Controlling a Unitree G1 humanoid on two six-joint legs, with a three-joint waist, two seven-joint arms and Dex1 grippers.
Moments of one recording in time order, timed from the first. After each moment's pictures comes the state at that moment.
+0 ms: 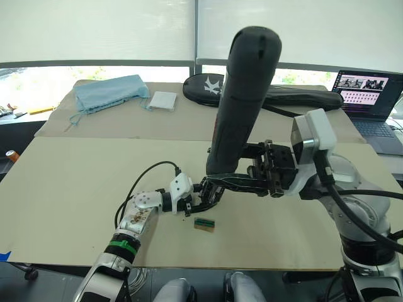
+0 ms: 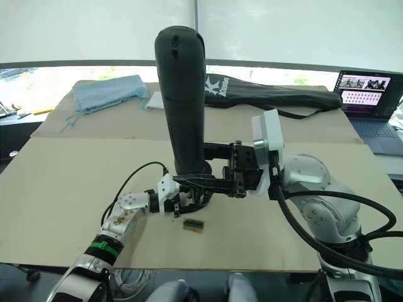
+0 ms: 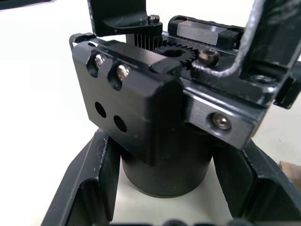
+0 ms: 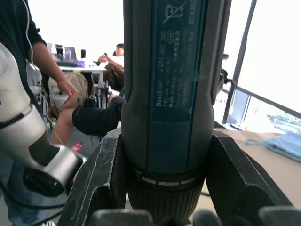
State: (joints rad) left arm -0.49 0.30 -0.21 0.51 -0.17 -0.15 -1.12; right arm -0.49 -0.62 0.00 -0.56 0.93 0.54 0.91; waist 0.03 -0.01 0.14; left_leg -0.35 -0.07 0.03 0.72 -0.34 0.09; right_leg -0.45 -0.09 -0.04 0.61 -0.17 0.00
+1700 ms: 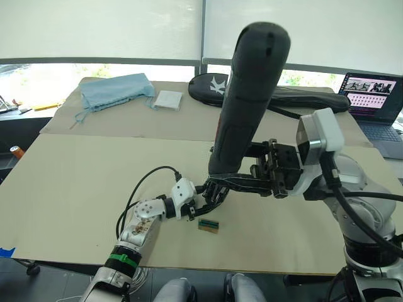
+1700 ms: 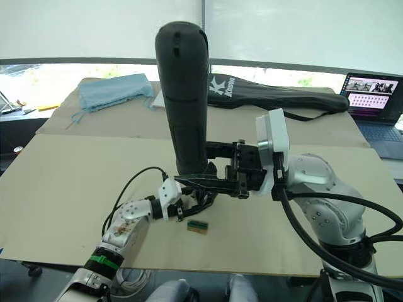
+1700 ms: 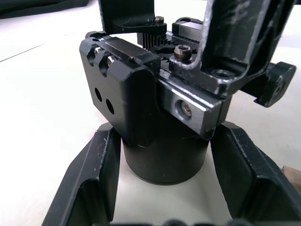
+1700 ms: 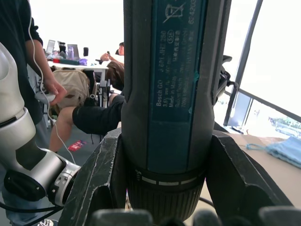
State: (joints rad) left arm -0.33 0.27 -0.24 0.28 -0.14 -0.08 -0.92; right arm -0.54 -0.59 -0.01 -0.57 0.93 0.54 0.90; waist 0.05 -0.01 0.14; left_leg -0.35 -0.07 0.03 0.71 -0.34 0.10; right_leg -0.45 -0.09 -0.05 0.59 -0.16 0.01
